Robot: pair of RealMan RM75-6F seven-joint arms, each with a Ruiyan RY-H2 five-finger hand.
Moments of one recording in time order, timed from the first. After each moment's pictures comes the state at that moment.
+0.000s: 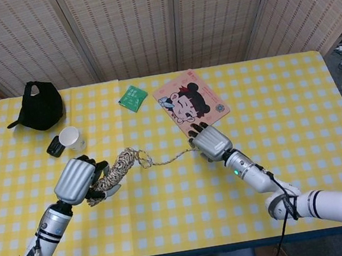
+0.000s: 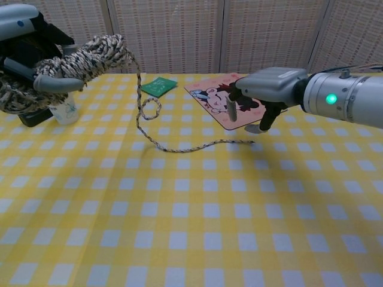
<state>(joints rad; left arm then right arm) -0.58 -1.21 -0.13 -1.75 1.49 1.19 0.13 0.87 -1.53 0.21 -1.38 -1.13 0.72 -0.50</state>
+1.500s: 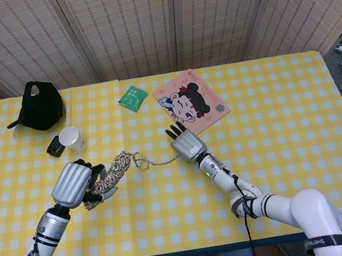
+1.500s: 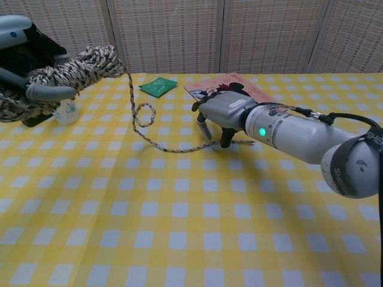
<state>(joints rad) -0.56 -1.21 -0.12 -1.76 1.48 1.20 0.15 1.01 -1.92 0.19 -0.84 -1.20 0.72 -0.40</state>
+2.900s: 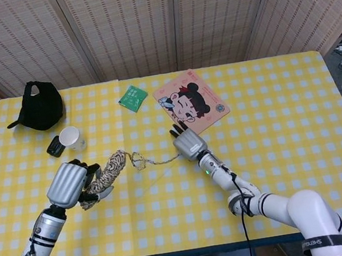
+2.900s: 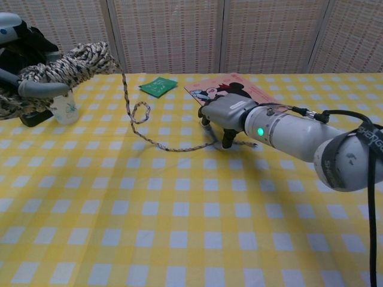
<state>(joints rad) -0.54 -1.20 -0.13 -1.75 1.48 1.21 0.12 1.03 -1.94 0.21 -0.81 -1.14 0.67 -0.45</state>
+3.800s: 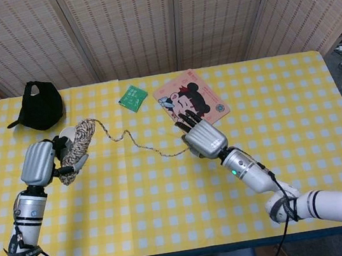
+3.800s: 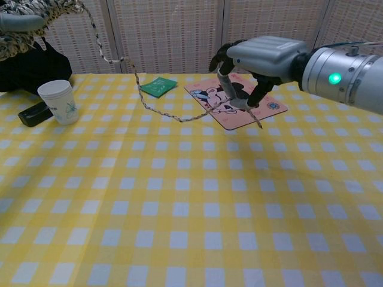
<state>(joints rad) -0.56 -1.19 -0.29 -1.71 1.22 1.22 0.01 0.87 -1.46 0.19 -1.47 -1.28 0.90 -0.40</state>
